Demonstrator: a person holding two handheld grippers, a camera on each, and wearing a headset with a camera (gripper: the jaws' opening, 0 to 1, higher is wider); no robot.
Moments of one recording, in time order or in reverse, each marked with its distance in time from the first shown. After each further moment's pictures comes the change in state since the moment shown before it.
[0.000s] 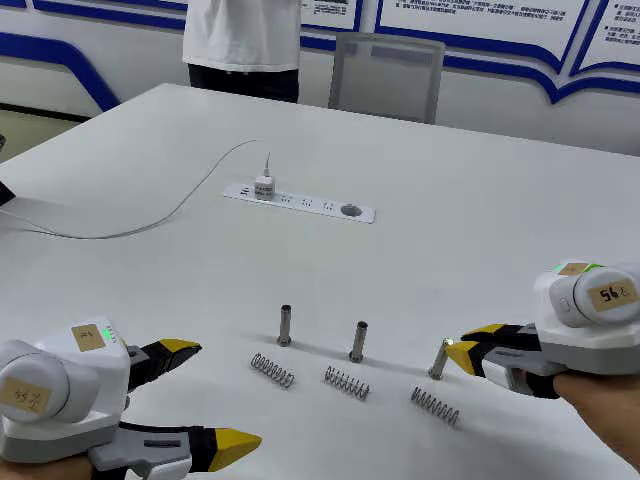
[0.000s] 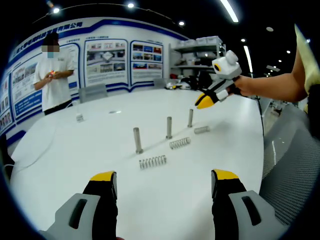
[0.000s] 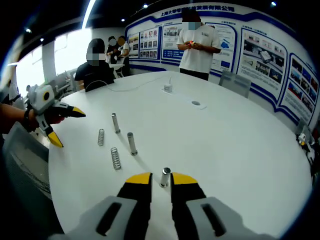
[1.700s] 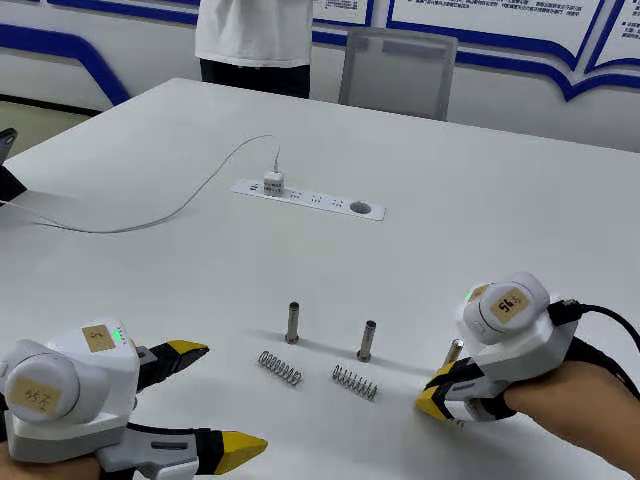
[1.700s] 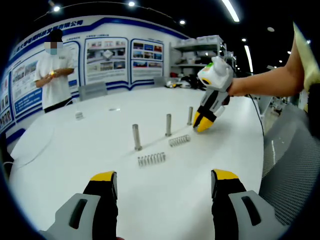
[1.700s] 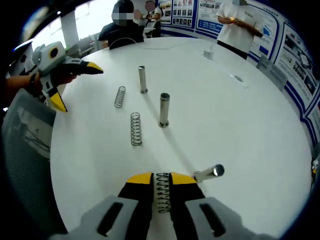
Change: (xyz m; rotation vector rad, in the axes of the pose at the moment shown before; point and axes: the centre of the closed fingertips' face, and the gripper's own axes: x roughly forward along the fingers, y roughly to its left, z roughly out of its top) left arm 0.001 -0.001 -0.005 -0.009 0.013 -0.001; right arm 0.050 0.045 -0.047 -0.173 0.312 0.220
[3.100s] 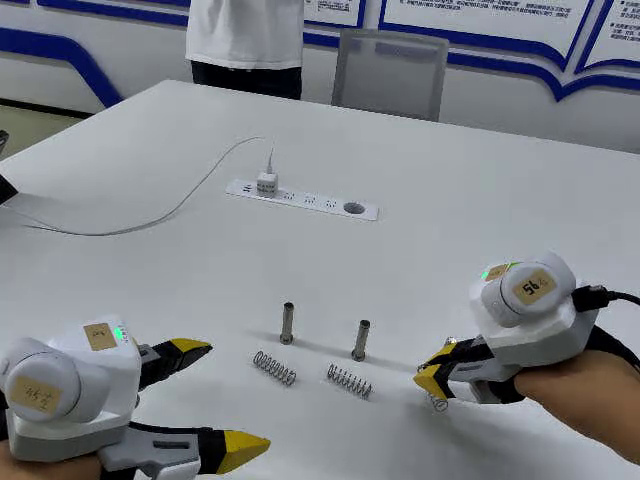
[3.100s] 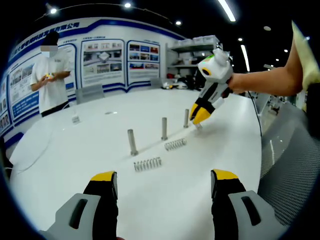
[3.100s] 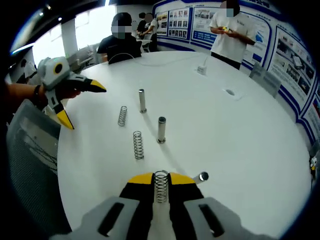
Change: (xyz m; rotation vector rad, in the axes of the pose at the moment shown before) left arm 0.003 -0.007 0.008 0.024 -0.011 -0.024; right arm -0.031 0.000 0.025 0.021 -0.120 -0.031
